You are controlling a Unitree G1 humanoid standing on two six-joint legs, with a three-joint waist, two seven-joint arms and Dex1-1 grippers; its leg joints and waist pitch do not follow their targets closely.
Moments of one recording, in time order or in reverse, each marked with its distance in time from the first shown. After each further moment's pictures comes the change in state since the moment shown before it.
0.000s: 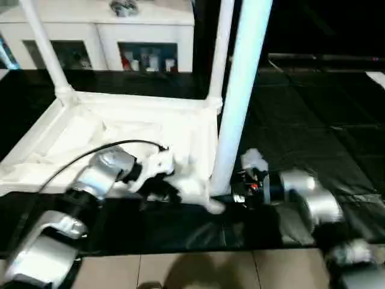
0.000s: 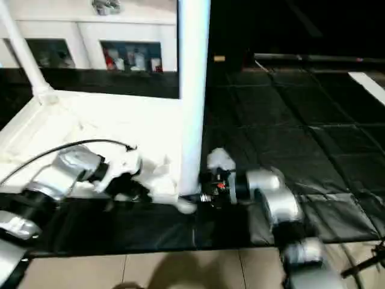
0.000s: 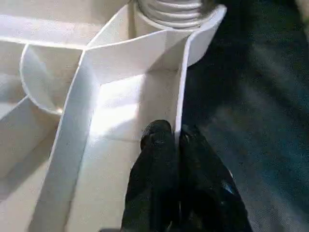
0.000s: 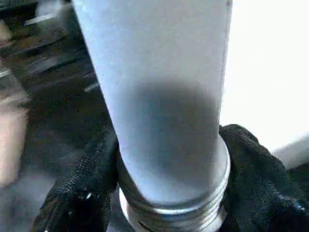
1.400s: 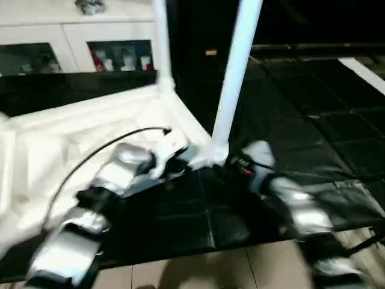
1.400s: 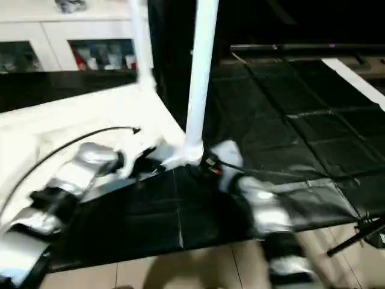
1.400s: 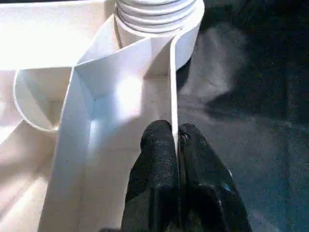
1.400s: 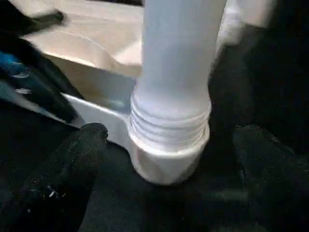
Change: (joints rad) left arm 0.004 -0.005 0.037 -0.049 -0.004 0.051 0.147; right arm 0.033 -0.051 -0.020 -0.094 -0.056 -0.127 -0.162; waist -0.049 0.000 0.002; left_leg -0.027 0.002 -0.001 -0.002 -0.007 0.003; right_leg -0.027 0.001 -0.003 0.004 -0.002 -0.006
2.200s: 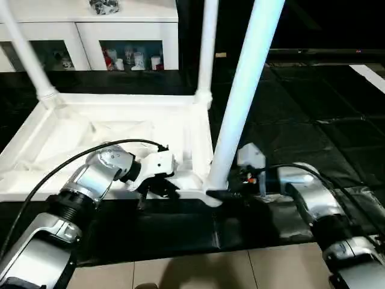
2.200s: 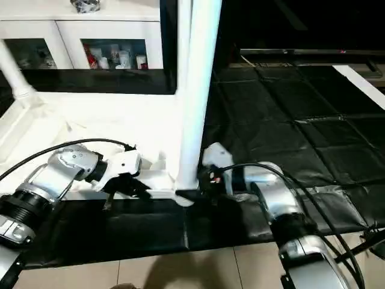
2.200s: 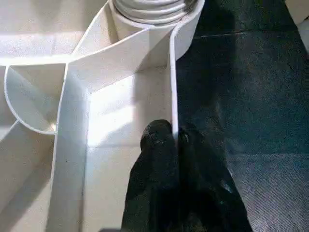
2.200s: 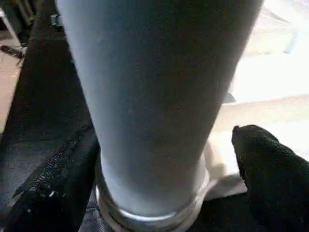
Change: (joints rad) left arm 0.040 0.132 -0.112 -0.096 -0.002 -0.166 -0.303; right arm -0.134 -0.054 0.154 0.102 -0.014 0.002 0.378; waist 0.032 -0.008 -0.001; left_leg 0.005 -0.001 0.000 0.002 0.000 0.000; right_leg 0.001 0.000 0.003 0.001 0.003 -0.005
